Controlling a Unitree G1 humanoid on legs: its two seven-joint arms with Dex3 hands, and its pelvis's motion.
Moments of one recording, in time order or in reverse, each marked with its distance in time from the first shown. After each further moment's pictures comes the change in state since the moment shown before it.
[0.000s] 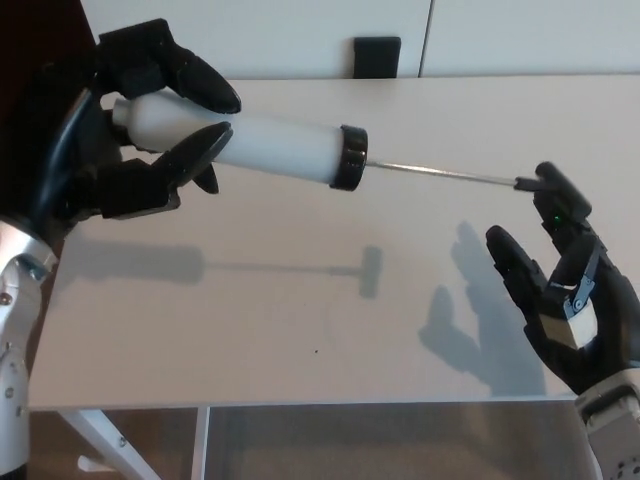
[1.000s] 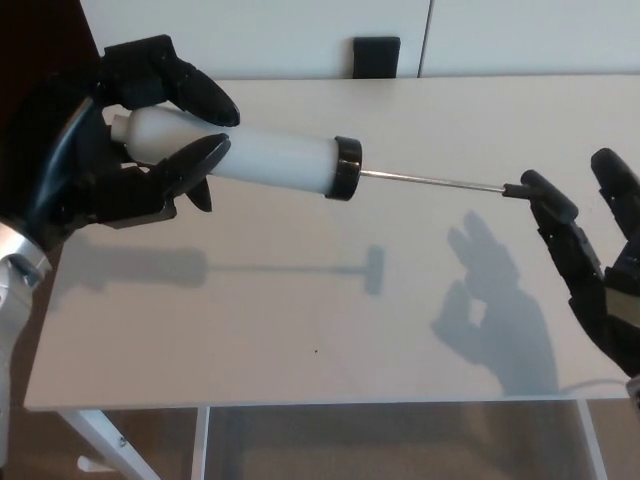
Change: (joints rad) left_arm 0.009 0.084 -0.029 -0.012 -0.067 0.073 0.019; right_arm -0.007 -0.049 -0.113 -0.133 0.182 0.127 0.020
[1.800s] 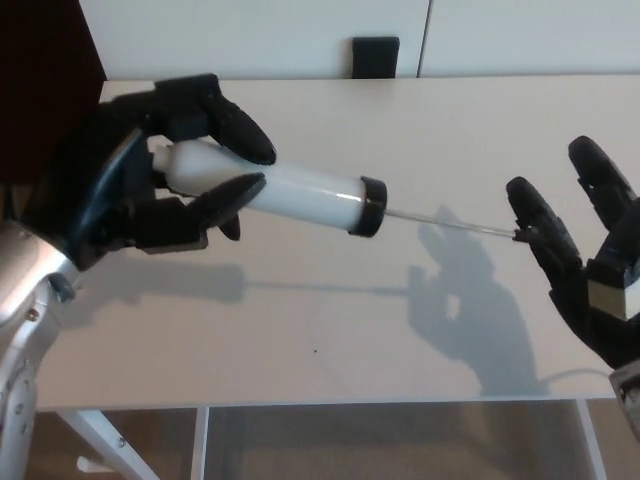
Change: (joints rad) left_arm 0.030 0.022 -0.119 0.018 0.046 -0.042 0.011; right_arm -0.010 0.015 0.050 -0.021 0.007 0.011 0.000
